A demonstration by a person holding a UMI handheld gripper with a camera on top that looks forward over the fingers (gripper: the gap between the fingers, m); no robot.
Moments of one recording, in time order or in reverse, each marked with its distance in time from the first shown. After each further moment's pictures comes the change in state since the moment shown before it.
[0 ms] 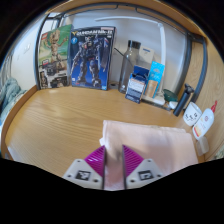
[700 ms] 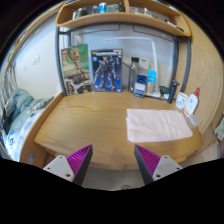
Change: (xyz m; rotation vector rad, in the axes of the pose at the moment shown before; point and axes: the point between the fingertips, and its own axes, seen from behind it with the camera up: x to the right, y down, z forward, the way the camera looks) arm -0.087 0.039 -0.199 0.022 -0.068 0.118
